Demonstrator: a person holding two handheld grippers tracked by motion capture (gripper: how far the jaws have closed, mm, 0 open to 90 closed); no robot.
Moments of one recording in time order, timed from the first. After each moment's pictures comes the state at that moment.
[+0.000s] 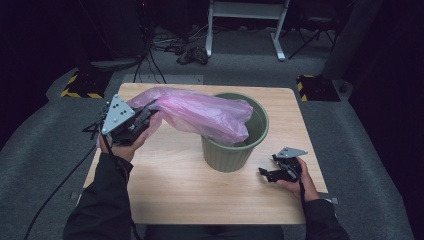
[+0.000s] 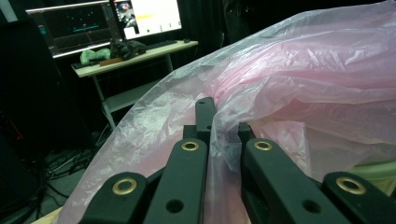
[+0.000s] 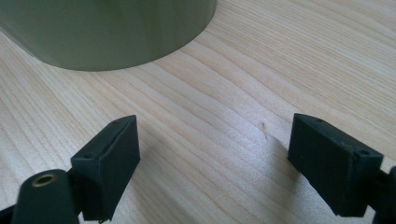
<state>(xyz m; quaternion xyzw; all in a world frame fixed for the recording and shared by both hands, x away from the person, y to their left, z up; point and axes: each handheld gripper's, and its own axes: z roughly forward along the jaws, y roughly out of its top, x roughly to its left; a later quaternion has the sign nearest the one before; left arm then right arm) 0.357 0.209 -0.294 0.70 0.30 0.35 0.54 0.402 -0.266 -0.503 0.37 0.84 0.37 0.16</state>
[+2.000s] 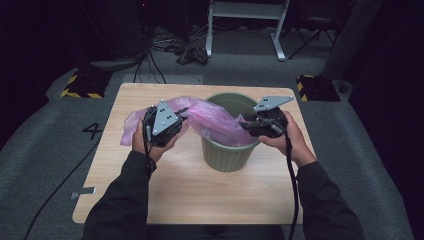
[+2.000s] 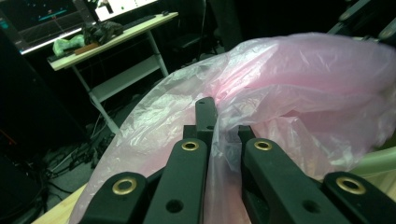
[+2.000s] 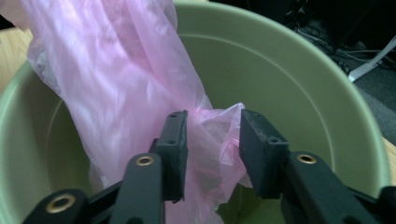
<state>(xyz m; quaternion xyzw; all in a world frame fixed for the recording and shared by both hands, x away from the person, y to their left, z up) 0.377 0.143 -0.318 0.76 0.25 0.35 0.49 0.434 -0.163 -0.318 0.24 0.87 0.40 0.19</state>
